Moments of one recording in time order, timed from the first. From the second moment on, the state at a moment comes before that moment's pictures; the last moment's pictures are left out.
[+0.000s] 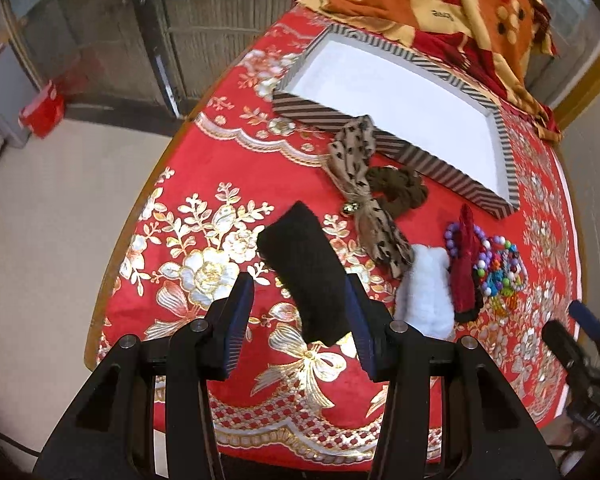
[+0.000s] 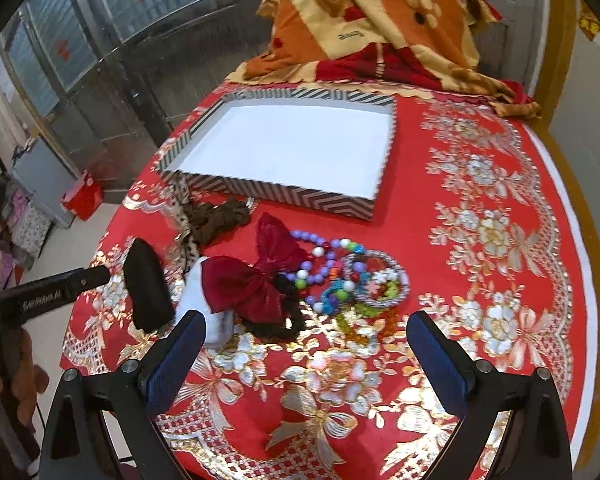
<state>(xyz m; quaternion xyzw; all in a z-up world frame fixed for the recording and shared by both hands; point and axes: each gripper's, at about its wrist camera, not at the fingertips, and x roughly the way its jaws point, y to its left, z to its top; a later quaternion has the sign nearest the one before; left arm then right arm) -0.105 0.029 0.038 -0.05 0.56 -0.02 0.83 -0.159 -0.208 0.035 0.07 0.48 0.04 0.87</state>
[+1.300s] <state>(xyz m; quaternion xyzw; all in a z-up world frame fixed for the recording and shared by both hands) 0.019 -0.033 -0.027 0.02 0.60 -0.07 0.80 -0.054 -0.192 -0.036 0.14 0.56 0.09 0.81</state>
